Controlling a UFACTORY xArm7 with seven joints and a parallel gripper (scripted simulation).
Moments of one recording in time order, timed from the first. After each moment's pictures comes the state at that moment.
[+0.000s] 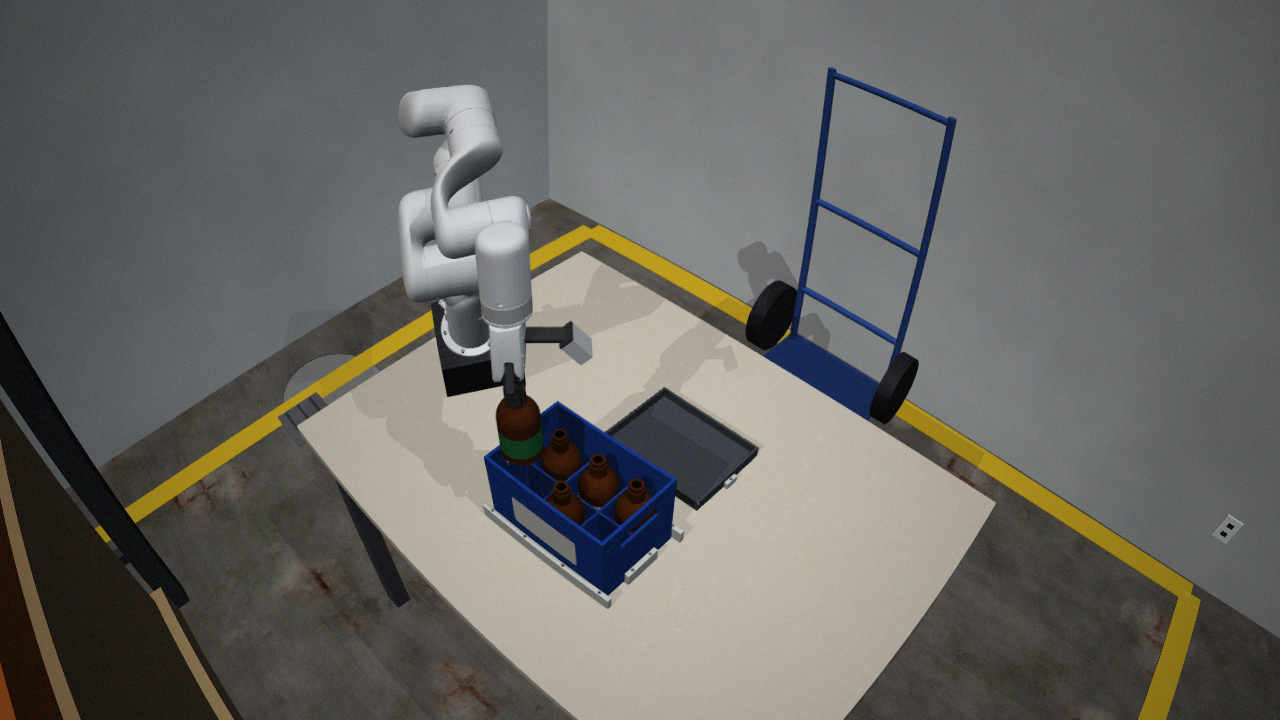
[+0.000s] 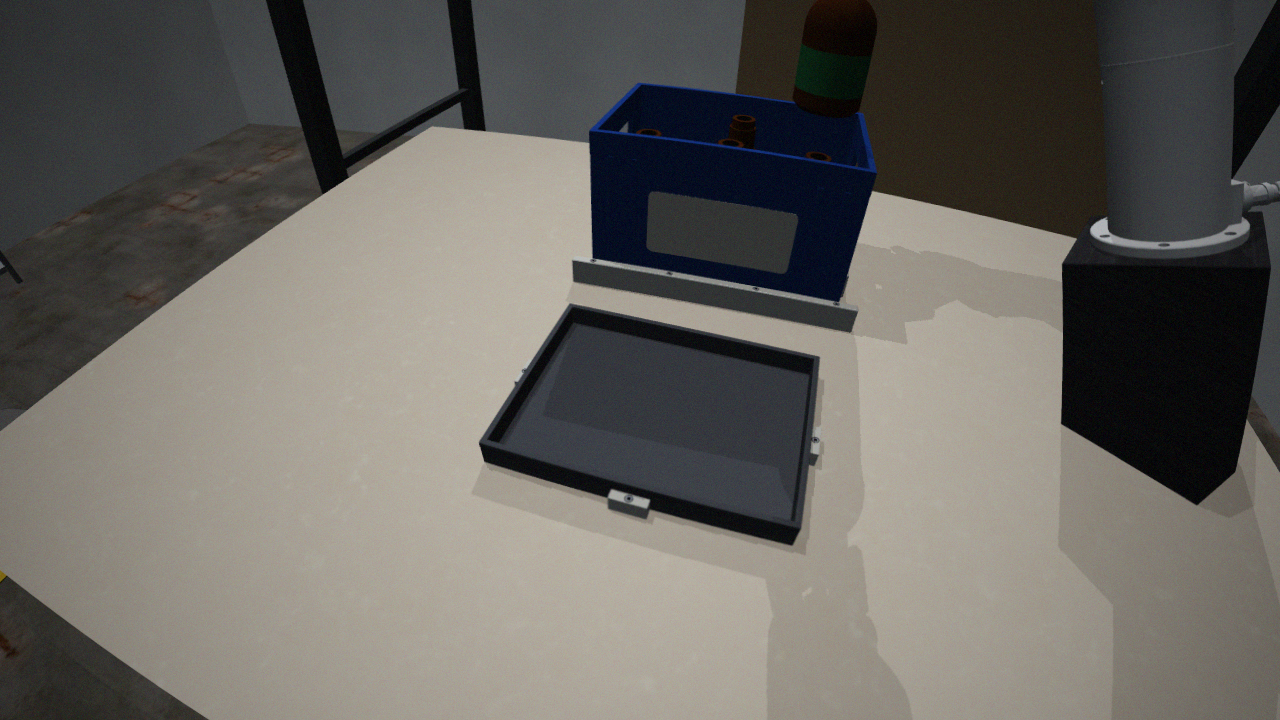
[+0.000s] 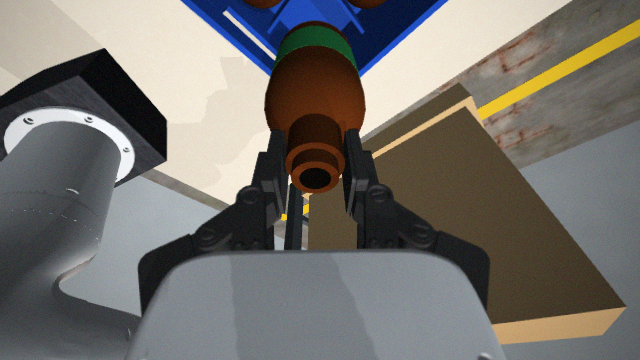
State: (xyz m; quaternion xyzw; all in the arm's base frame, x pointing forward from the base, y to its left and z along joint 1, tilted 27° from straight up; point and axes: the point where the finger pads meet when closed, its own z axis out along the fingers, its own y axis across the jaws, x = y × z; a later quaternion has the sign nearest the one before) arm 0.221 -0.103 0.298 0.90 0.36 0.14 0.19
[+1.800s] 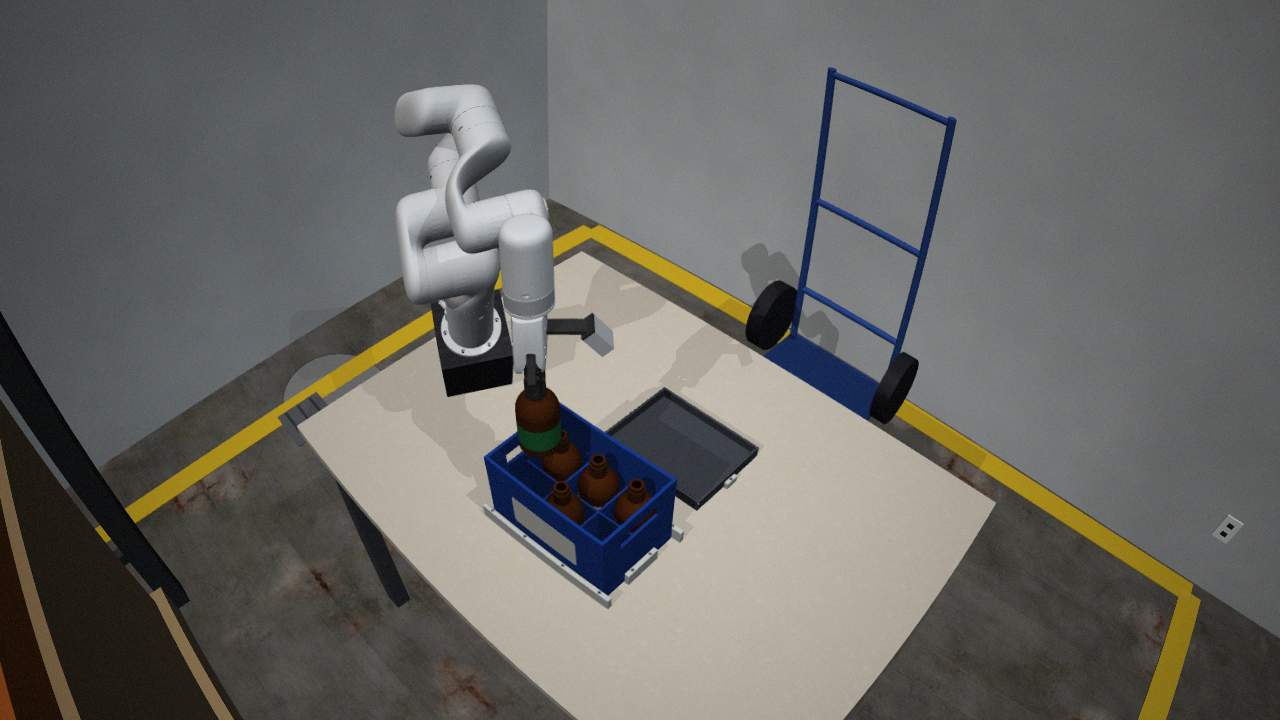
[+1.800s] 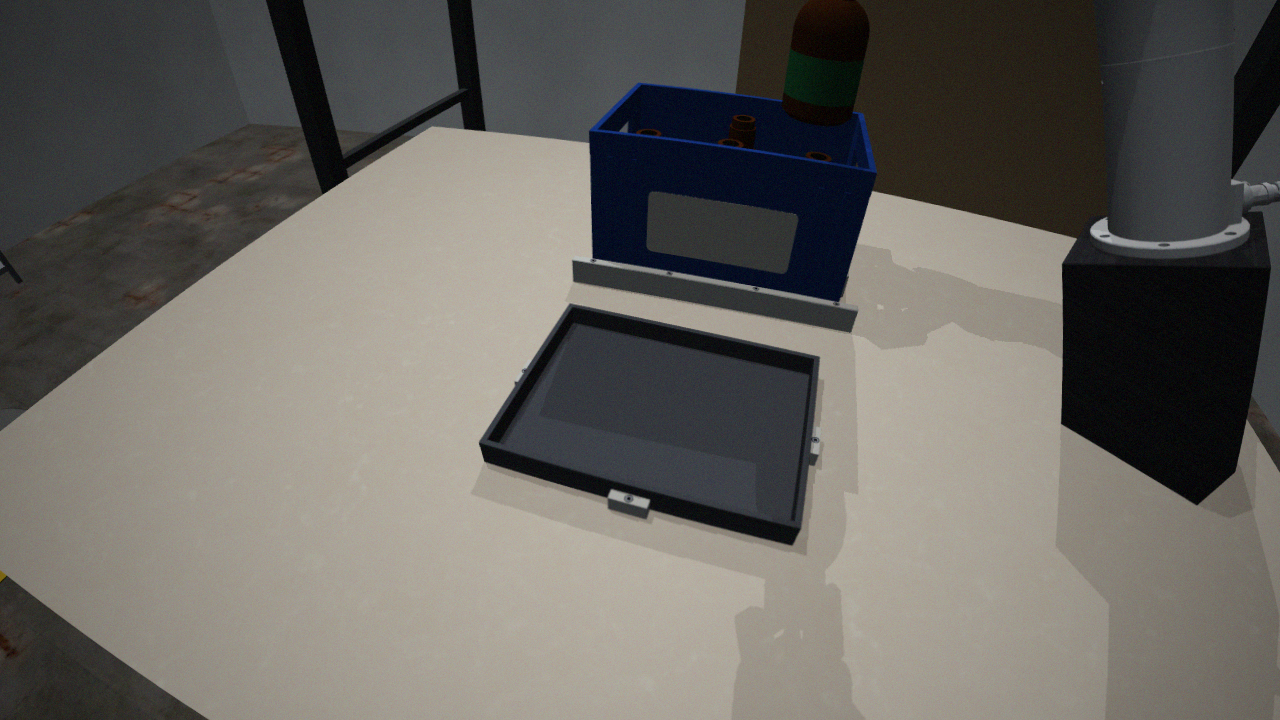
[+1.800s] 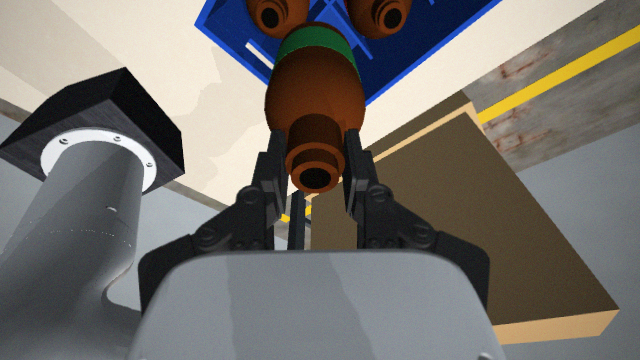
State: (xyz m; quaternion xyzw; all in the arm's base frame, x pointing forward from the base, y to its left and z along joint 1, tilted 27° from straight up) arm 0.233 -0.070 0.294 0.90 0.36 0.14 0.19
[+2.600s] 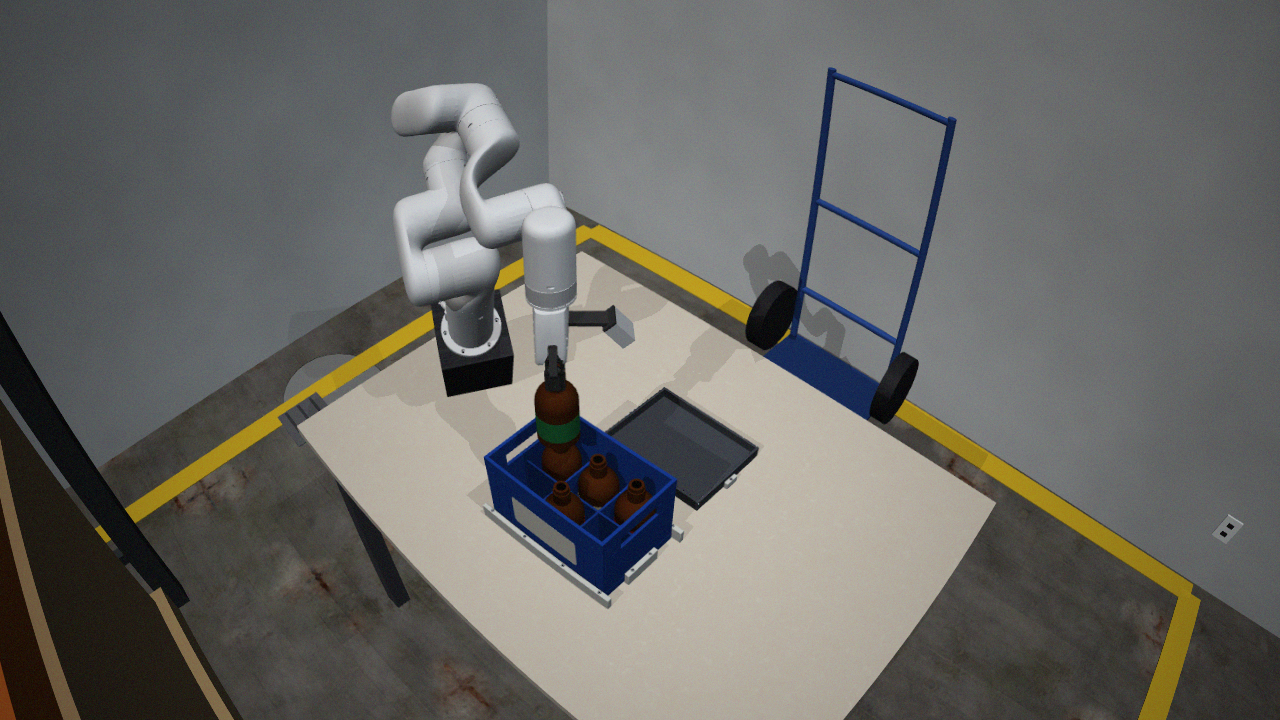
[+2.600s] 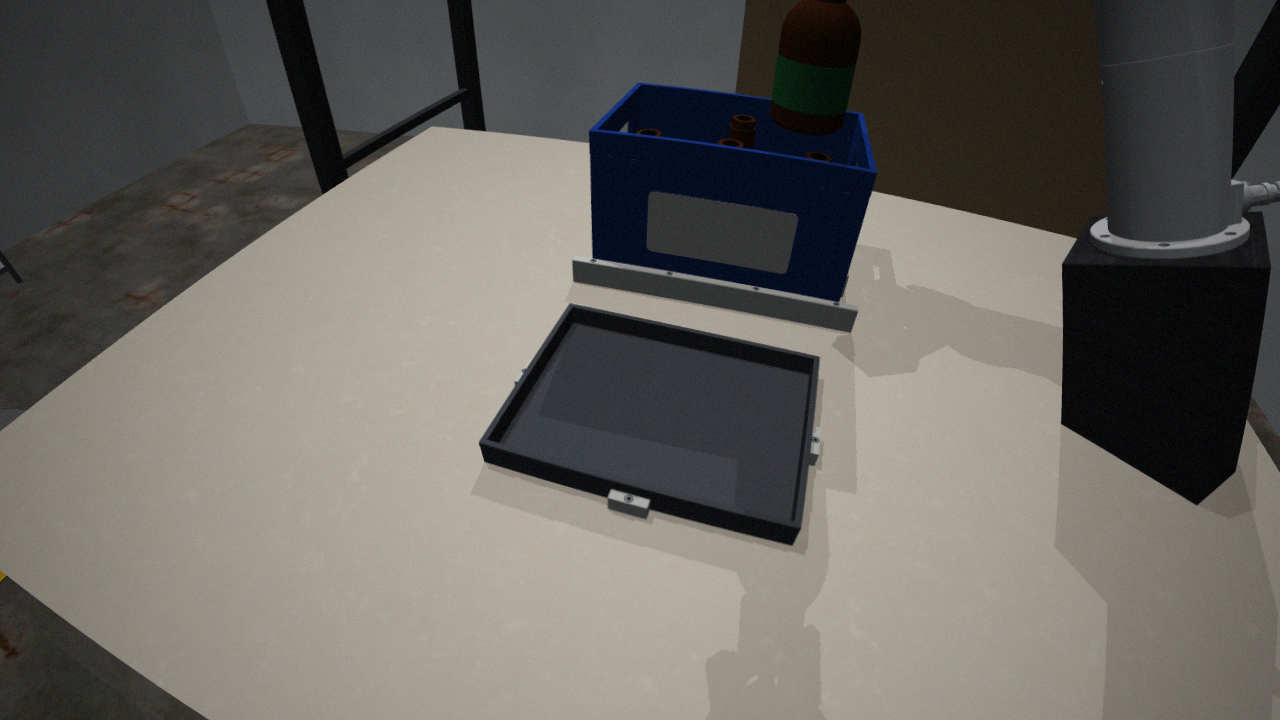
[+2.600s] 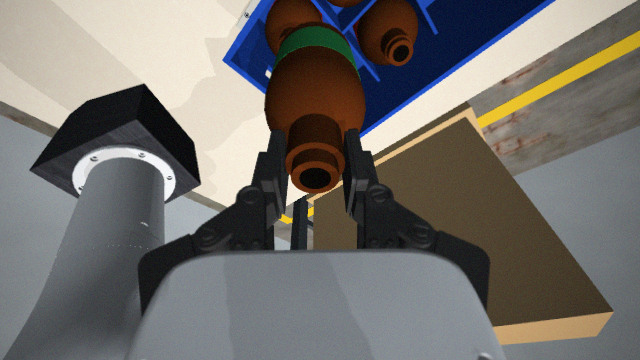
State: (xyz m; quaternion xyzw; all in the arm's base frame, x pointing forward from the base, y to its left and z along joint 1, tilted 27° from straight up) arm 0.245 -0.037 0.290 0.90 0.36 0.14 0.19
